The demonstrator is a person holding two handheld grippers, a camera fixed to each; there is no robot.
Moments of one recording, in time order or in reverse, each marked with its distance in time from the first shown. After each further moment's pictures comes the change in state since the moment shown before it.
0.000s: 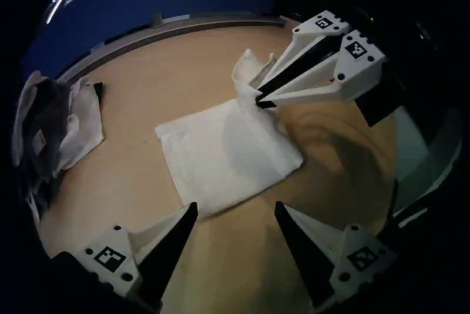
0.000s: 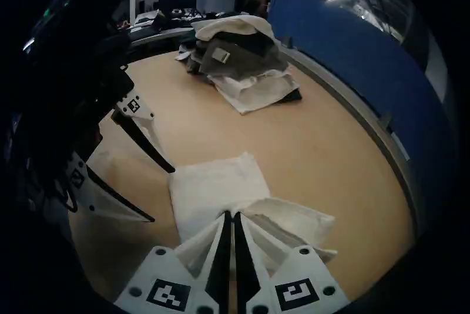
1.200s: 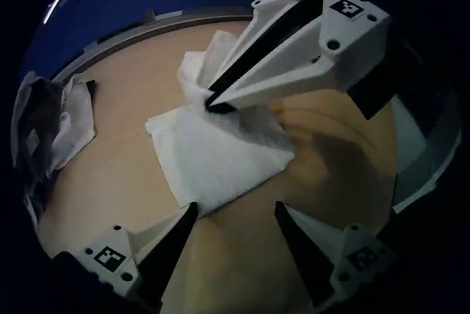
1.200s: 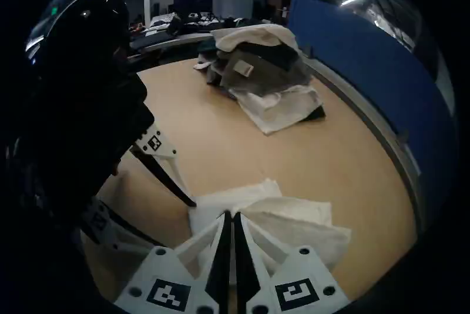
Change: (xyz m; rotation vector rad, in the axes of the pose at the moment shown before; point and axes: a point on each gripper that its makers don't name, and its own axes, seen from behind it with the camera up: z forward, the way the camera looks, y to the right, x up) left arm -0.012 0.002 0.008 -0.010 -0.006 0.019; right arm 0.047 -0.037 0.022 0.130 0.026 -0.048
